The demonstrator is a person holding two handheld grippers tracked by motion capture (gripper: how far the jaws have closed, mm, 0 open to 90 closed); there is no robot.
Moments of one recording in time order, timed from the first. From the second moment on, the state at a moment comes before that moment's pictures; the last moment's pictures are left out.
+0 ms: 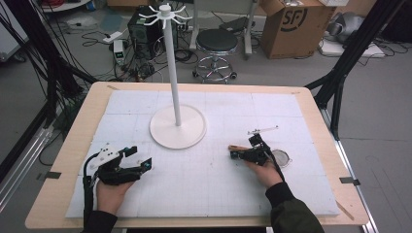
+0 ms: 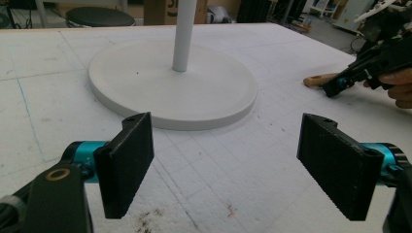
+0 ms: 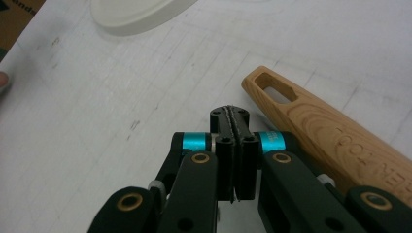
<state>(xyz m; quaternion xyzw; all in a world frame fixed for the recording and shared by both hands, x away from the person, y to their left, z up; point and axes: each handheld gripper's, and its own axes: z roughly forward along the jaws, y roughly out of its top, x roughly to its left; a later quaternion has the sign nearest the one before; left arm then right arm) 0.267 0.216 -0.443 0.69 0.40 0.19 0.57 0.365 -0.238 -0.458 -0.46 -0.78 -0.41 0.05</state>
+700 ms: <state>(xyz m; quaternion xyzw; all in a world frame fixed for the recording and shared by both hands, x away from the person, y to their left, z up) 0.273 0.216 -0.442 0.69 0.40 0.19 0.57 0.378 -0.241 -0.461 -0.47 -0.77 -0.42 0.06</state>
